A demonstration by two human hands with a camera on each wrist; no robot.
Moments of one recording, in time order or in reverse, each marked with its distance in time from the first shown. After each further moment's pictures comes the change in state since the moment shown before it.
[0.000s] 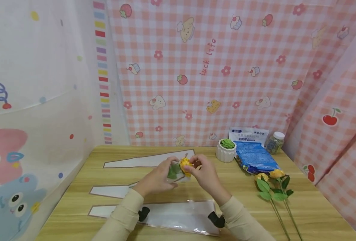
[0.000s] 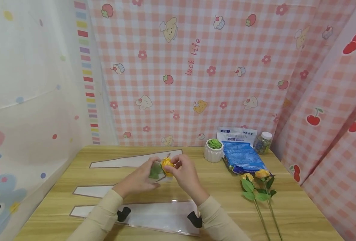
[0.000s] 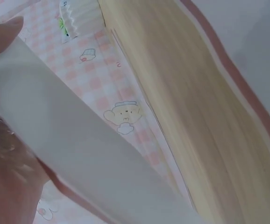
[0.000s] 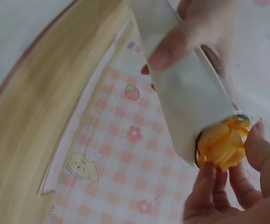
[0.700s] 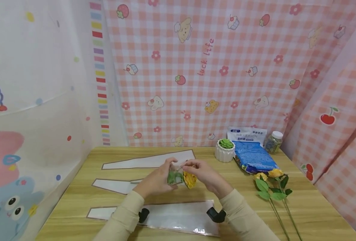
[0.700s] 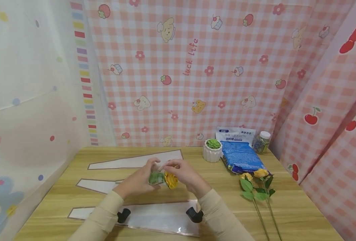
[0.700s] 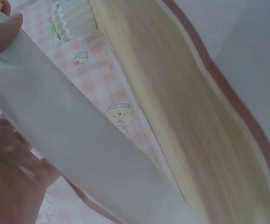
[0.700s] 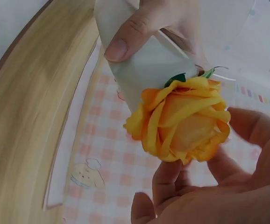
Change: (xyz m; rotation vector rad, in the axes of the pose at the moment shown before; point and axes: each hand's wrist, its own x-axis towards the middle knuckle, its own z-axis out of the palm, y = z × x) left_hand 0.003 -0.008 0.009 0.075 -0.003 0.010; right_hand 0.011 0.002 -0.017 0.304 -0.429 0.341
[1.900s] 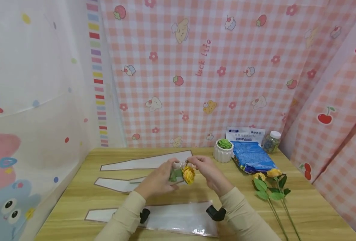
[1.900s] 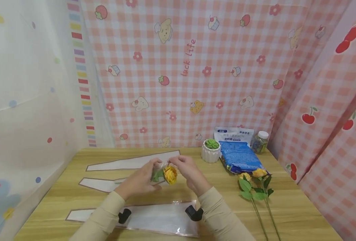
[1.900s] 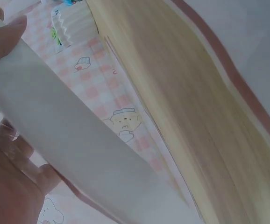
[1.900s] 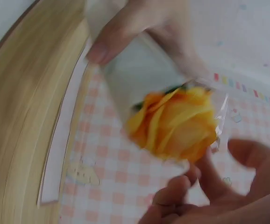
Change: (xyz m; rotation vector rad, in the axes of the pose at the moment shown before) left_hand 0.008 0.008 0.005 0.143 0.027 0.011; right_hand 0.005 -0.007 -0.004 0.101 0.243 0.127
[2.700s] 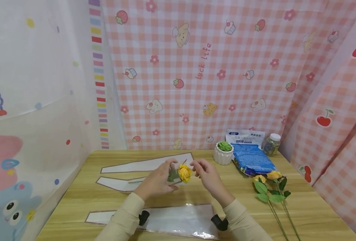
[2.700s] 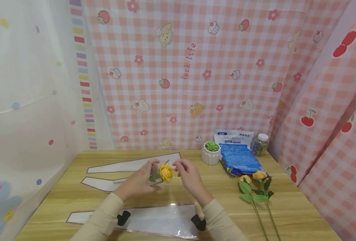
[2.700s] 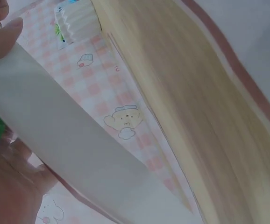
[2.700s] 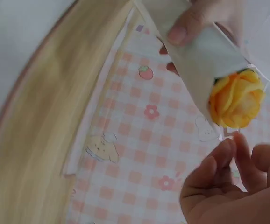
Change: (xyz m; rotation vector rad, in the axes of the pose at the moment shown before) left_hand -0.003 -0.003 -0.004 -0.048 0.055 0.005; right_hand -0.002 0.034 0.003 -0.119 0.132 -0.345
